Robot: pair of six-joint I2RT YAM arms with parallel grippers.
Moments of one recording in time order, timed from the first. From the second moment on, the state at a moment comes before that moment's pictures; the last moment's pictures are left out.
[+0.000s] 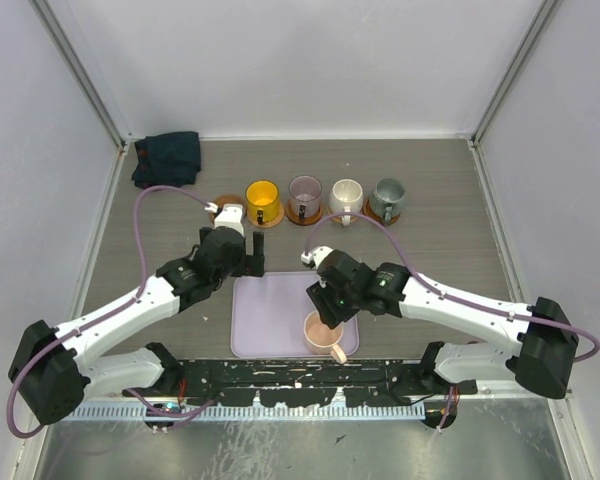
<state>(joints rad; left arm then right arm) -0.74 1.10 0.73 -0.29 -0.38 -0.46 1.01 1.19 0.85 -0.68 0.03 0.32</state>
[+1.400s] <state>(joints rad) -0.84 0.97 0.63 -0.27 -0.20 -0.39 1.06 1.53 1.09 -0.63 0.36 0.53</state>
